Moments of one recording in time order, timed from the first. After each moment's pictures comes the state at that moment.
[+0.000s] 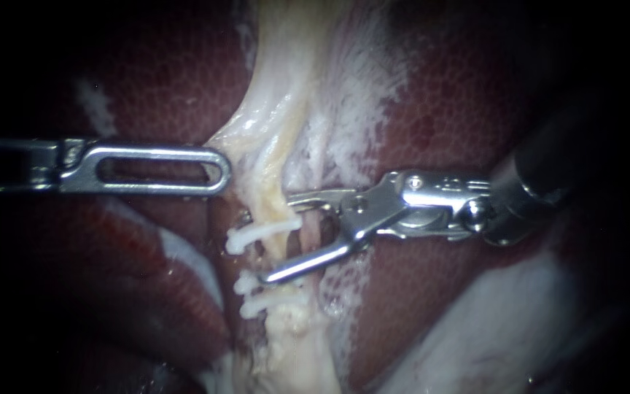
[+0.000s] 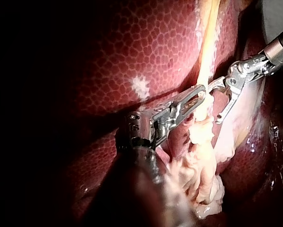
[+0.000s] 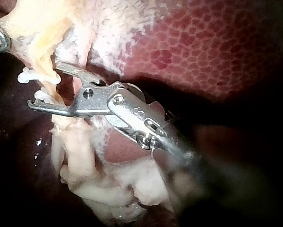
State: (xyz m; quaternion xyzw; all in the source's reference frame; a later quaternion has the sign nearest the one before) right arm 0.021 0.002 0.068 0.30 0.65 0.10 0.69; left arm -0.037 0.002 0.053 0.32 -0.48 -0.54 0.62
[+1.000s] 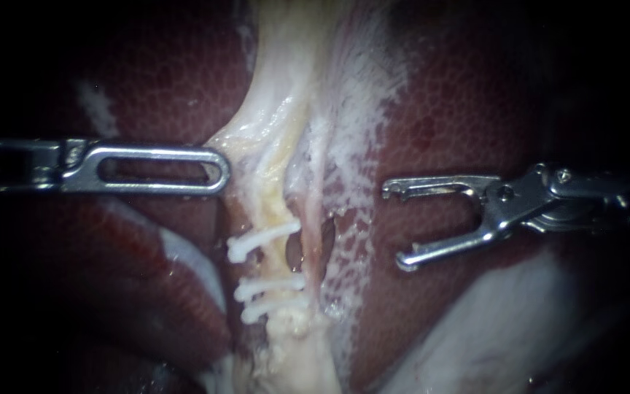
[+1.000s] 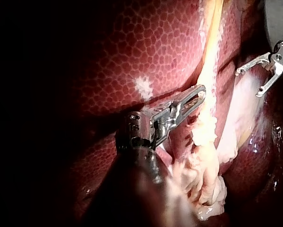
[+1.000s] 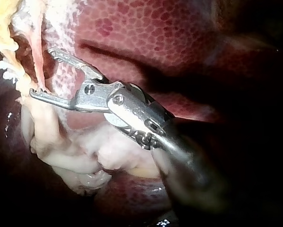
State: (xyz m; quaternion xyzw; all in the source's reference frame) right arm 0.009 0.004 0.061 0.28 0.64 0.12 0.71; left arm -0.037 0.002 0.054 0.32 -0.48 -0.53 0.62
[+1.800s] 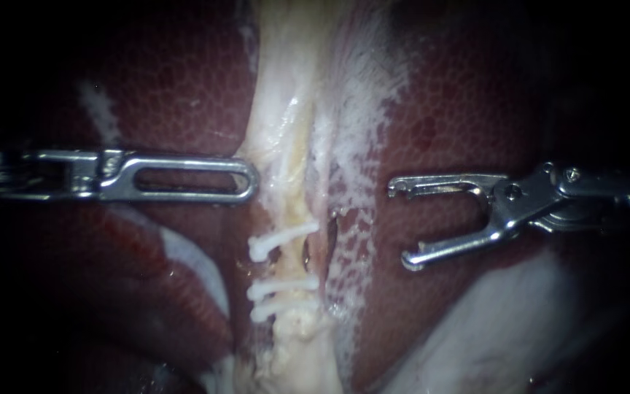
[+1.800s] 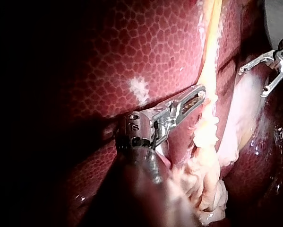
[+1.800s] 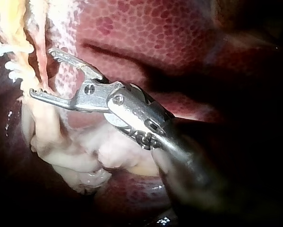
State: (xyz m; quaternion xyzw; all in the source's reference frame) right arm 0.008 0.004 0.061 0.28 0.64 0.12 0.71; left arm -0.041 0.001 0.058 0.32 -0.47 -0.53 0.63
